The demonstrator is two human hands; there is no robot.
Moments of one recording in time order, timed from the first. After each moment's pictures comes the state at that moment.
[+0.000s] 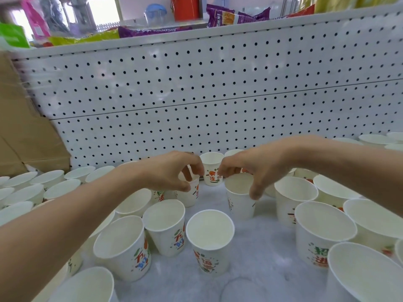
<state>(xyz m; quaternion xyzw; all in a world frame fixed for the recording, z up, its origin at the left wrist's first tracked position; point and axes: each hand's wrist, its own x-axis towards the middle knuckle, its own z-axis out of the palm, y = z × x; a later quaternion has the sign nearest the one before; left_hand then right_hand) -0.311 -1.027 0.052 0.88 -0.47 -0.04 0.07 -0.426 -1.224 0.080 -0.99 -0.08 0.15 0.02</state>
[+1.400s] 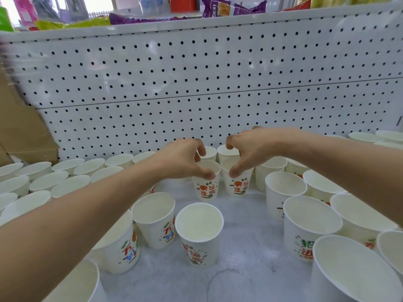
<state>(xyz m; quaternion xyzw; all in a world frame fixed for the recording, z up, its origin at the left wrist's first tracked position) -0.321 -1.070 0.043 0.92 -0.37 0.02 0.13 -0.393 -1.245 0.070 -1.00 0.02 0.03 -0.08</state>
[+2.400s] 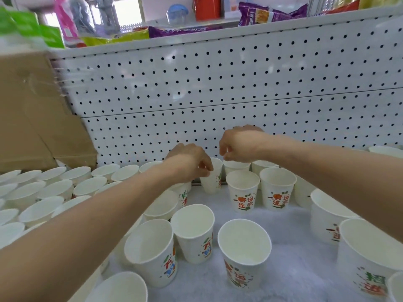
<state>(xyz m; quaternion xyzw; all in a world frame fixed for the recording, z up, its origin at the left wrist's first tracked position) -0.272 -1.027 0.045 0.92 -0.37 0.09 0.01 -0.322 -1.187 0.075 -0.99 -0.04 -0.08 -0.05</state>
